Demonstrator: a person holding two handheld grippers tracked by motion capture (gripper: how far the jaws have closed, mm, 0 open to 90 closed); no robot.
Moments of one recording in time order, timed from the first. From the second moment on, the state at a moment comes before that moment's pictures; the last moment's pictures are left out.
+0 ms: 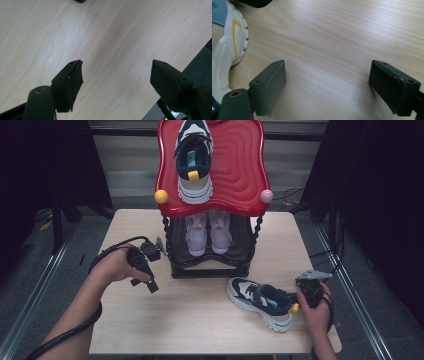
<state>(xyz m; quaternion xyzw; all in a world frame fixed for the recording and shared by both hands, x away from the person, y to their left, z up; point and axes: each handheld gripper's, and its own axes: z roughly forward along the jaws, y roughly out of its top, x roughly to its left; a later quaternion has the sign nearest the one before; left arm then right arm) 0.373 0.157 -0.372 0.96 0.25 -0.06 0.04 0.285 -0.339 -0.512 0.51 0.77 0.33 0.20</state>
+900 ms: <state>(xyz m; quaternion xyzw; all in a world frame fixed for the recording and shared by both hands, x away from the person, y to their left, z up) 0.370 0.164 -0.434 0.95 0.29 -0.02 0.11 0.285 -0.339 -0.512 0.50 0.77 0.33 0.21</state>
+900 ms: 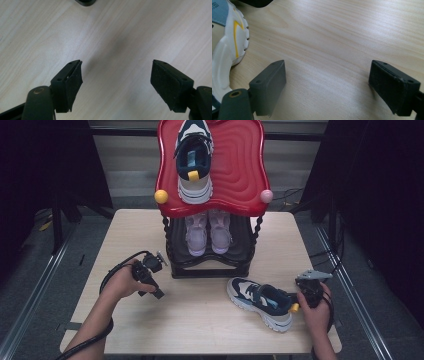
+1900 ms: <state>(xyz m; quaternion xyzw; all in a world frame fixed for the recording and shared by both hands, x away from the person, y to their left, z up) 0.350 0.170 -0.480 0.89 0.34 0.08 0.28 0.285 -0.339 -0.512 0.50 0.77 0.33 0.21</state>
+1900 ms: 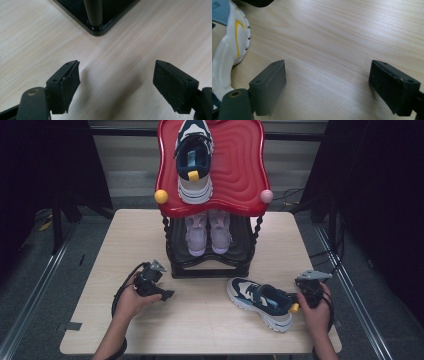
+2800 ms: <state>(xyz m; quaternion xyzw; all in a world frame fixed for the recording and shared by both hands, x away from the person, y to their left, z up) 0.328 0.183 -0.510 0.84 0.36 0.14 0.37 0.284 -0.340 -0.512 0.50 0.78 0.33 0.20</state>
